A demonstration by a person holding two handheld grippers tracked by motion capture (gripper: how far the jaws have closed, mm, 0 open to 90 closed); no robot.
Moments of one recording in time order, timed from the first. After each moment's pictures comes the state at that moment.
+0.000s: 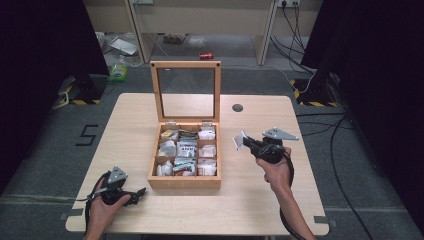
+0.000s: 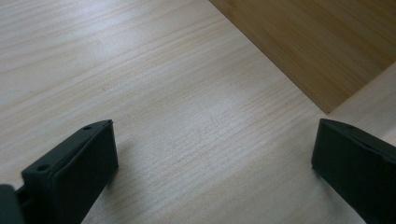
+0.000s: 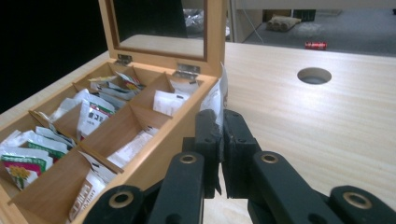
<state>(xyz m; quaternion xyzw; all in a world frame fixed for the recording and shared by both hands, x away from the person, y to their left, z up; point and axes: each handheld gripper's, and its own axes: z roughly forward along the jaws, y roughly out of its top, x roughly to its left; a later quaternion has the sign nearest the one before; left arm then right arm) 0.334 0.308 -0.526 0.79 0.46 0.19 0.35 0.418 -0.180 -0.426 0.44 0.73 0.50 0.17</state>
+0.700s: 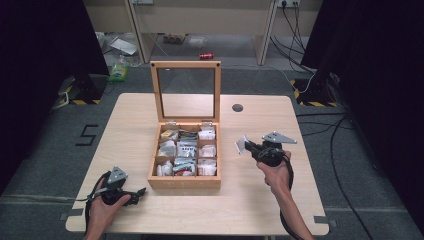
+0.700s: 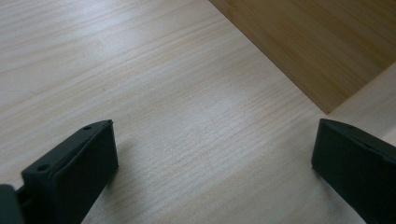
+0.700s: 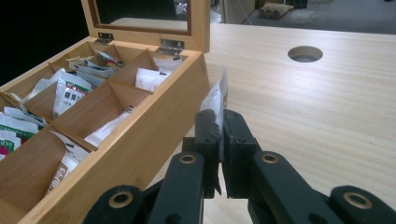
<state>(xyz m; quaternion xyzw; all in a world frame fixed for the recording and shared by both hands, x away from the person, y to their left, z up) 0.334 0.308 -0.526 0.79 0.46 0.19 0.35 0.420 -0.184 -0.445 0.45 0.73 0.48 0.17</state>
